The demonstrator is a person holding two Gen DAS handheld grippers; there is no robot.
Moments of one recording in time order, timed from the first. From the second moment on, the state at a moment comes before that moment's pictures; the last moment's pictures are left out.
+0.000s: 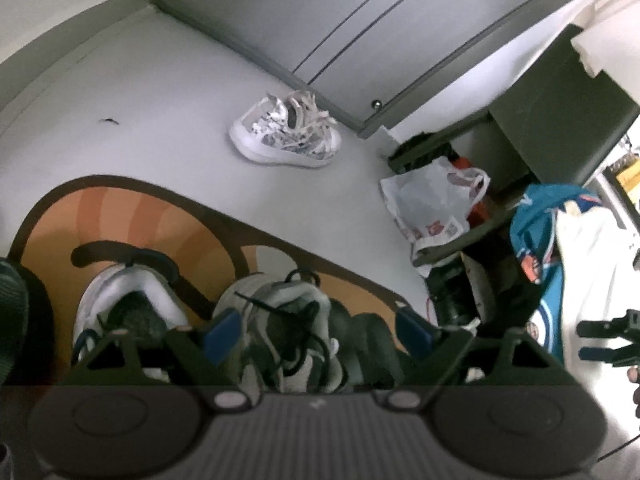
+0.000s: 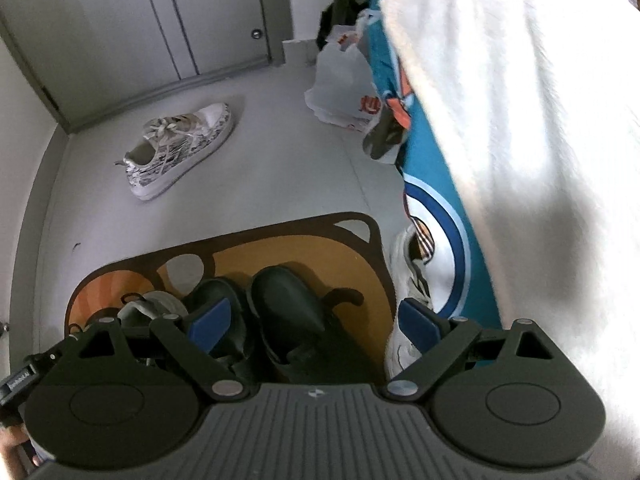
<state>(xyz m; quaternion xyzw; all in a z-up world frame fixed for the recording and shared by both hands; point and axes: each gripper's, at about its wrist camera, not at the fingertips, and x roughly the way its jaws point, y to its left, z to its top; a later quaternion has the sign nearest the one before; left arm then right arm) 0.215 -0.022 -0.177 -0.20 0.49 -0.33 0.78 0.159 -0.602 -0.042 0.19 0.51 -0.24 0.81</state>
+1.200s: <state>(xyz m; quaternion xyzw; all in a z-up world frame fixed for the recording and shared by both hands) 0.318 -0.081 -0.121 -0.18 0.48 -0.23 0.83 0.287 -0.676 -0.061 0.02 0.52 0.02 0.85</state>
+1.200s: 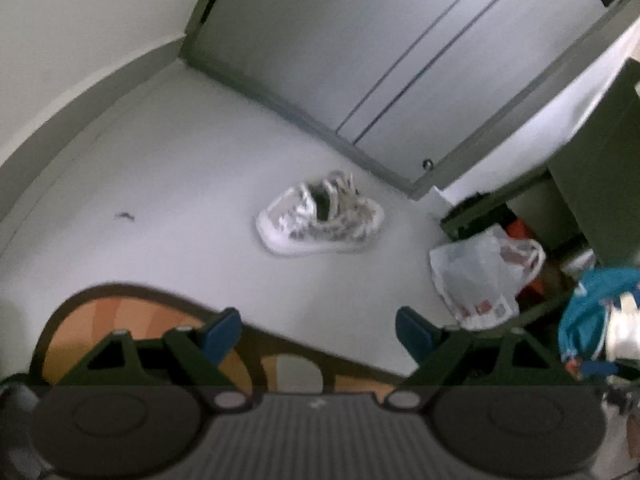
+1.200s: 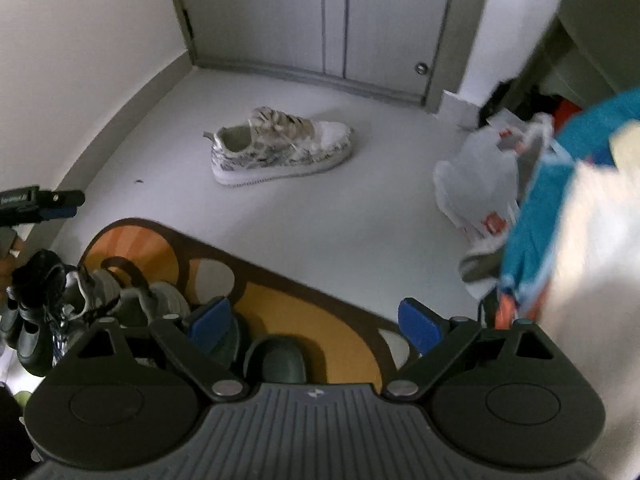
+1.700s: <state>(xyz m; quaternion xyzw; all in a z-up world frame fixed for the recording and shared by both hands) 0.430 -0.189 -0.131 -0.23 0.47 -0.22 0.82 0.318 -0.680 -0.050 0.00 0.48 0.03 0.88</state>
